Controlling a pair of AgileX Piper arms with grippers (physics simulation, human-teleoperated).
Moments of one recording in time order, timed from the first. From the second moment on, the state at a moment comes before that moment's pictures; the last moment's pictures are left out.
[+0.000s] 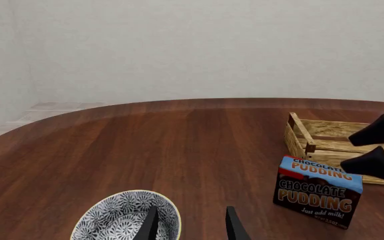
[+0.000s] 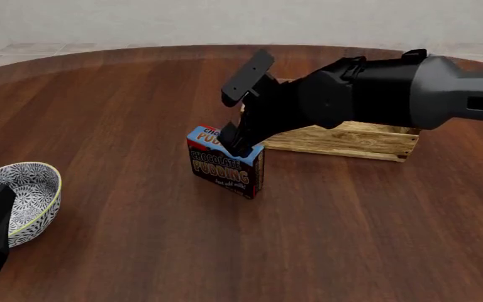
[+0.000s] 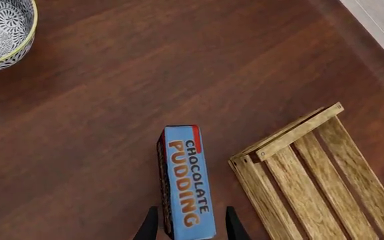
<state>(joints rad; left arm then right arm) 0.00 0.00 0.00 0.00 0.00 0.69 1.71 -1.22 0.30 -0.34</state>
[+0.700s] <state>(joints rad) 0.00 0.00 0.00 0.00 0.00 0.70 1.73 -1.19 0.26 -0.32</state>
